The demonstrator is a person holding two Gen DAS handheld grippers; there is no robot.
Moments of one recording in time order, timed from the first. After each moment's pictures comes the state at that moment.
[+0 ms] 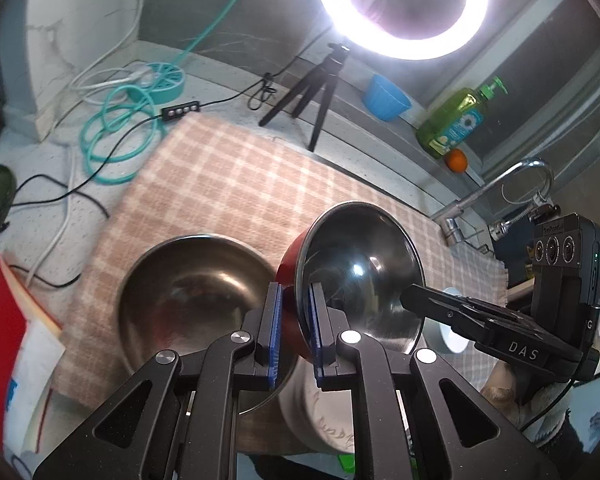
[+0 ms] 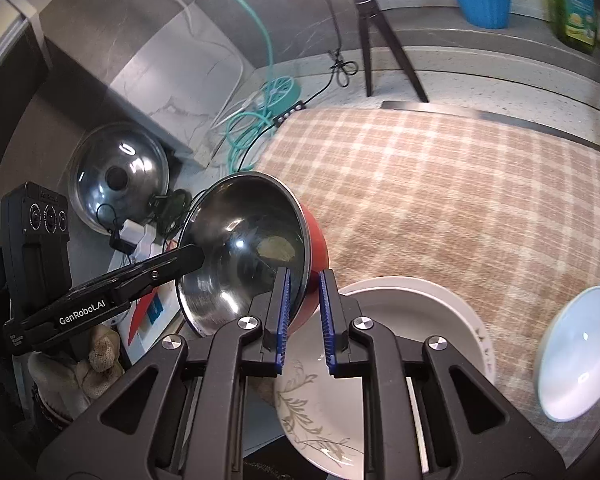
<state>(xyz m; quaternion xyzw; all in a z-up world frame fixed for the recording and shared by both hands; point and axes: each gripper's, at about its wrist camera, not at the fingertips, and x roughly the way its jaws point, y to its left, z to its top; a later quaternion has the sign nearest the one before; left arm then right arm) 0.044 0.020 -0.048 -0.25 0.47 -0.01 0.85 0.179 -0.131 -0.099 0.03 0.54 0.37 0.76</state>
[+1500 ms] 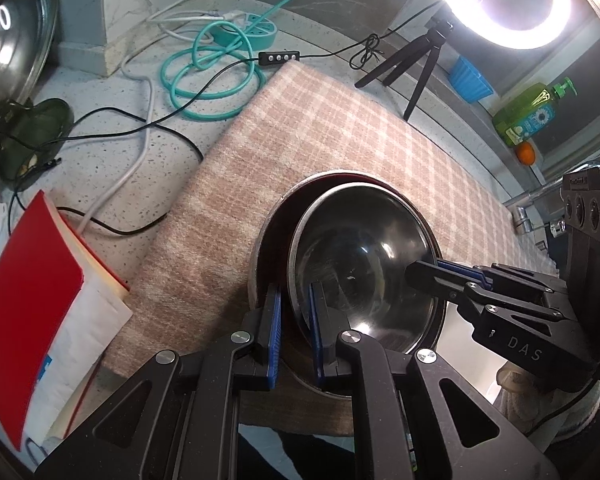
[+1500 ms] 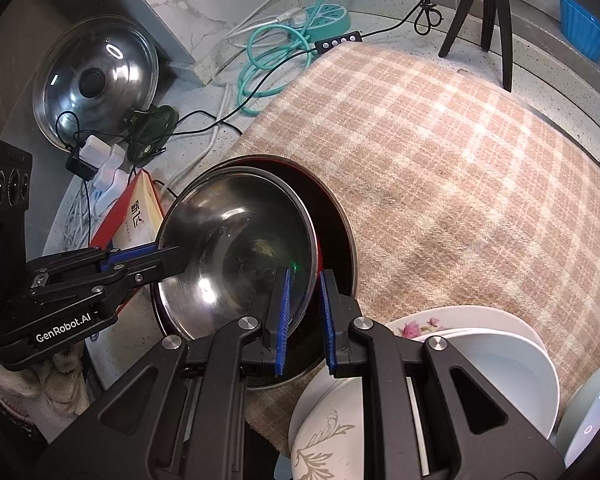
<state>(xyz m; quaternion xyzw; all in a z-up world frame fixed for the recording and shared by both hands) 0.014 0.073 -0.107 -0.25 0.52 0.07 0.81 0.166 -0.017 -0.161 -0.12 0.57 0.38 0.72</state>
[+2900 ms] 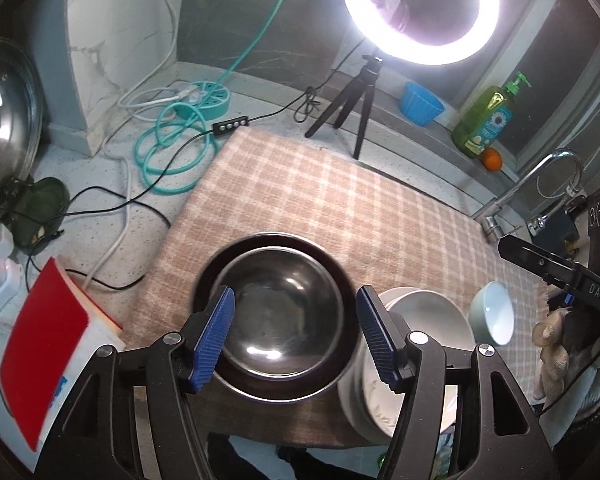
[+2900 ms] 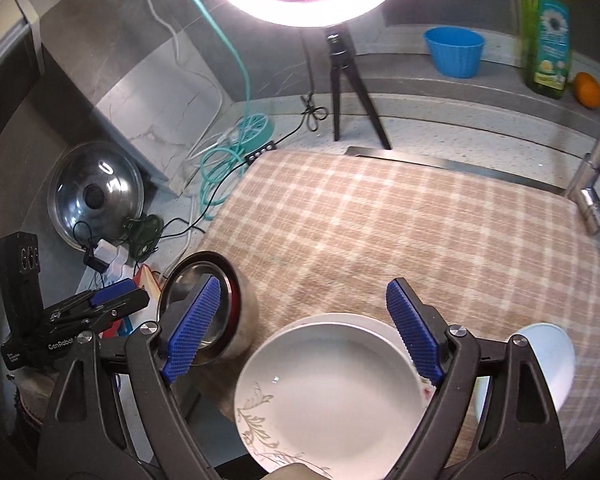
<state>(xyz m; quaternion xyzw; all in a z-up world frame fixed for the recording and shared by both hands) 0.021 0.027 -0.040 -0.19 0.46 0.05 0.86 0.193 -0.160 -0.065 0.01 0.48 0.32 0.81</state>
